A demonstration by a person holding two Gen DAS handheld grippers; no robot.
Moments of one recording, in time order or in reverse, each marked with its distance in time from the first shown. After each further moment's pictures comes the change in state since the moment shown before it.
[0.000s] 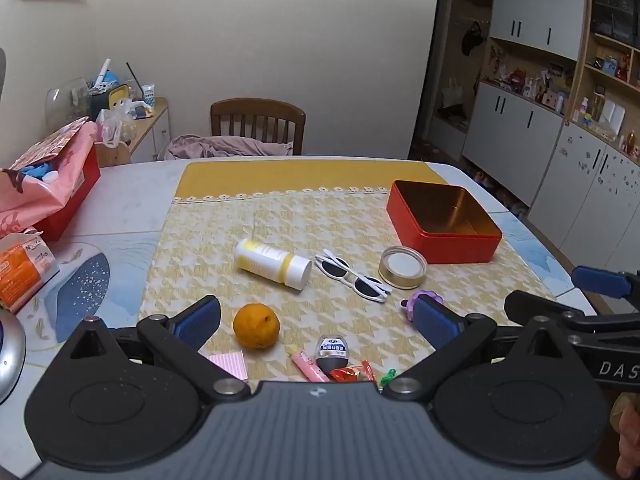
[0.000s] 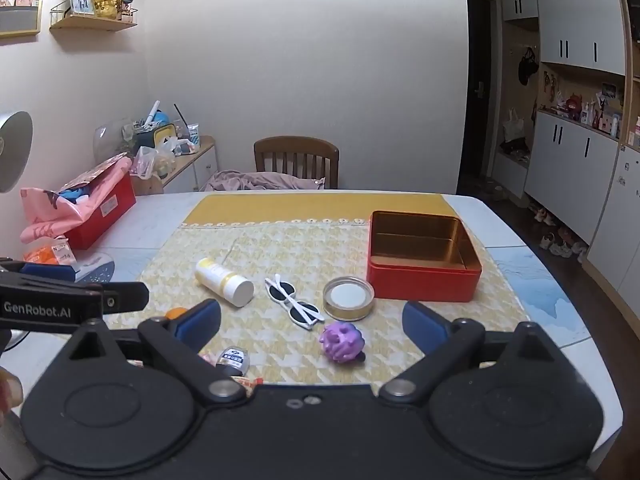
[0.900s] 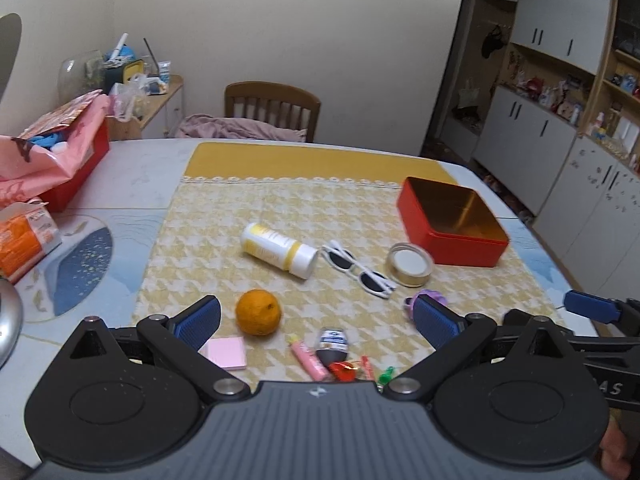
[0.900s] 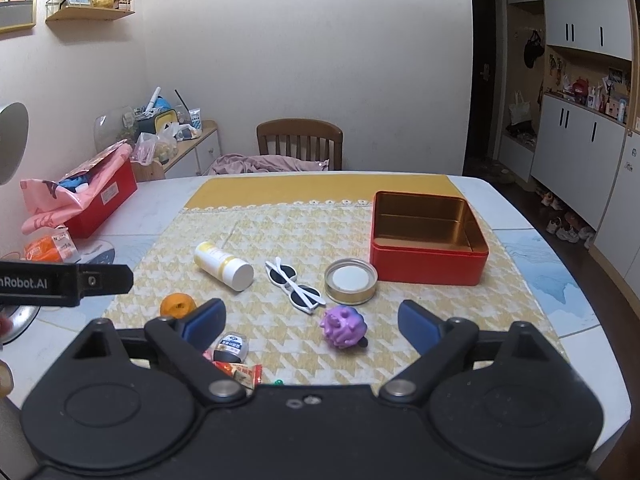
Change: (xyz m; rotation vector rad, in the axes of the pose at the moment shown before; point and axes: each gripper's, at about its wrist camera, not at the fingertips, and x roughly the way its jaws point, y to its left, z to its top) left arm 0.003 0.010 0.002 -0.082 0.035 0.024; right arm 0.016 -0.010 -0.002 0.008 0.042 0.021
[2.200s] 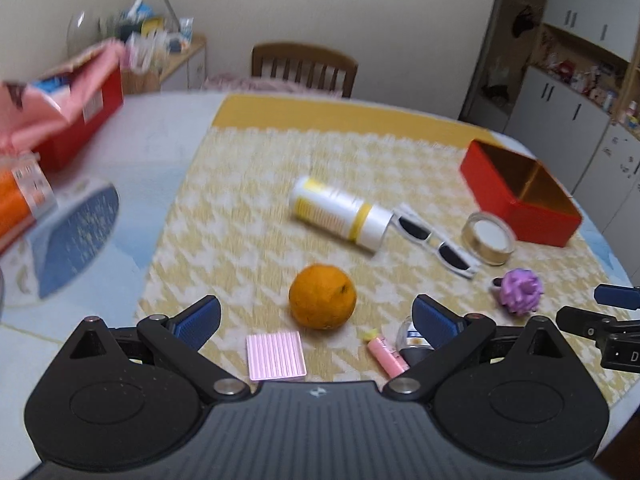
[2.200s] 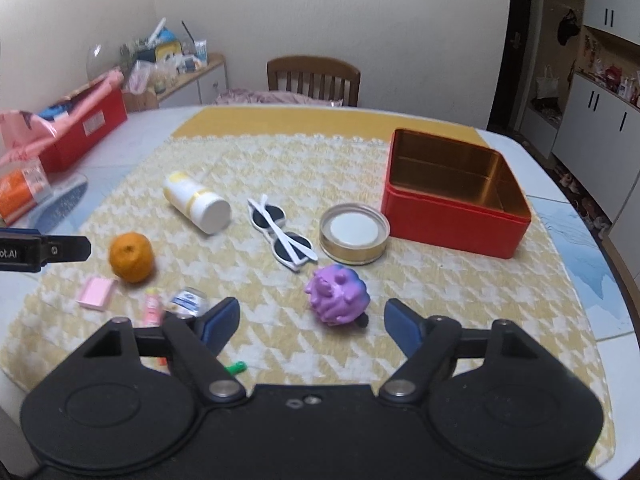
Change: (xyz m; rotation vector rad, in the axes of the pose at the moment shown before) left arm 0.108 0.060 -0.022 -0.035 0.094 0.045; right arm 0.106 -0.016 -0.018 -0.098 0.178 0.022
